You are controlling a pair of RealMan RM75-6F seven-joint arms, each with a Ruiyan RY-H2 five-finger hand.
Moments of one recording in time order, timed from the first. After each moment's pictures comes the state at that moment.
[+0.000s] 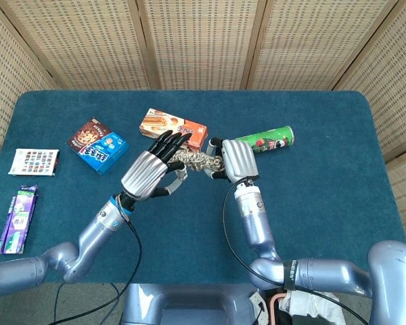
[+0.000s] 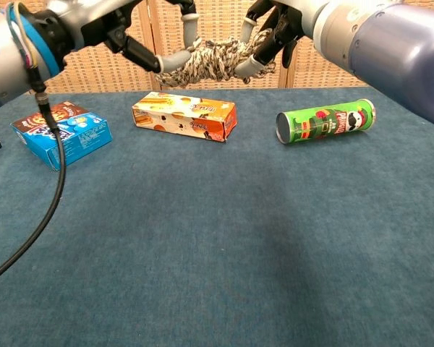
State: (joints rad) left arm -0.83 -1.51 -0.25 -1.55 1.47 1.17 0.07; right arm 1.01 -1.63 0.44 -1.70 -0.65 1.34 -0.49
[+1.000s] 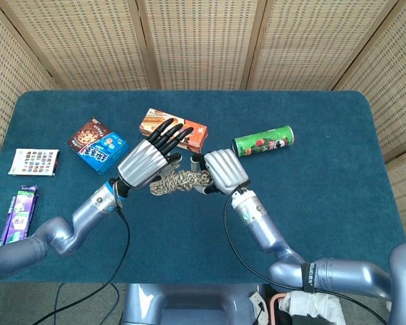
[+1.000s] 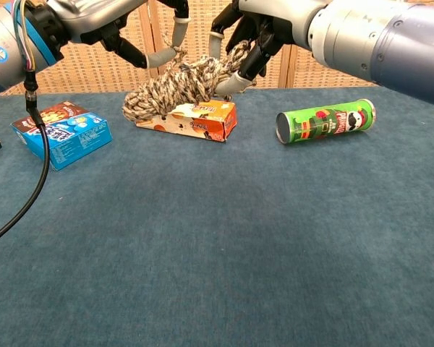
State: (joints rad) left arm -0.91 -1.52 -0.18 -1.20 1.69 1.26 0.05; right arm 0.97 -1.51 0.36 -1.73 -0.90 1.08 -0.35
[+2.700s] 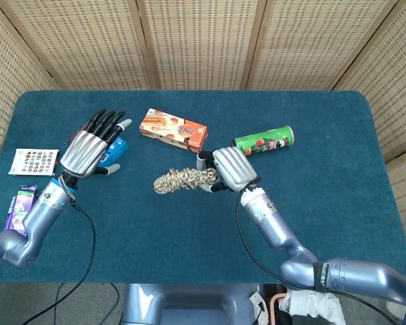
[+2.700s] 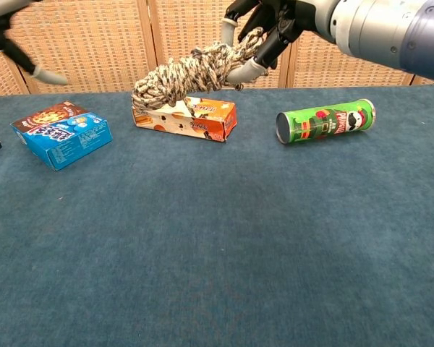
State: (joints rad) left arm -0.74 -1.29 -0.12 -1.32 1.47 1.21 -0.04; right arm 0.93 -1.44 0.36 -1.75 -0.96 1.03 -0.21
